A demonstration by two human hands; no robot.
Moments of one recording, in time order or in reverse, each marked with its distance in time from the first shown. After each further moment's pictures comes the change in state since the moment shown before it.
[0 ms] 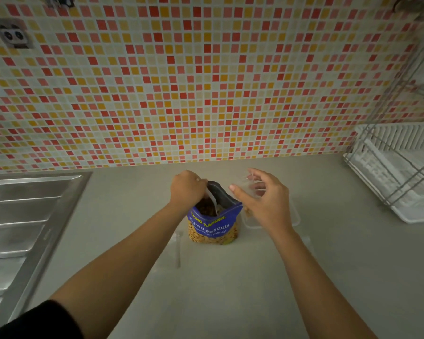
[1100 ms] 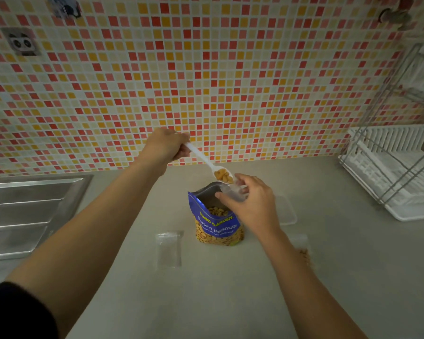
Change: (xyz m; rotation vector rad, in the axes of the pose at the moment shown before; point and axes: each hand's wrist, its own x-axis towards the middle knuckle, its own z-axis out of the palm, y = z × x) left_hand -0.003 0.050 -0.093 -0.499 0.005 -0.075; right_hand -0.015 -0.013 0.014 -0.174 -0.031 -0.074
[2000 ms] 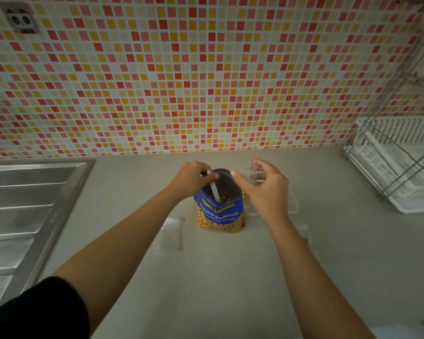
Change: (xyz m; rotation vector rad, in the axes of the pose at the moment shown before) left_hand 0.001 -0.094 0.041 0.713 -0.332 0.374; right_hand 0.000 0.004 -0.010 0.175 0.066 0.156
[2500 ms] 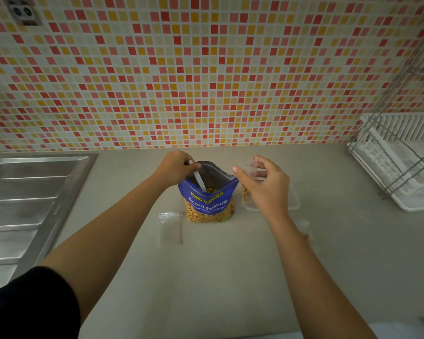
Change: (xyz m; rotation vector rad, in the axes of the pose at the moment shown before) left_hand 0.006 -0.028 -0.018 0.055 0.066 -0.131; right_hand -0.002 0.004 0.000 0.056 -0.010 0.042
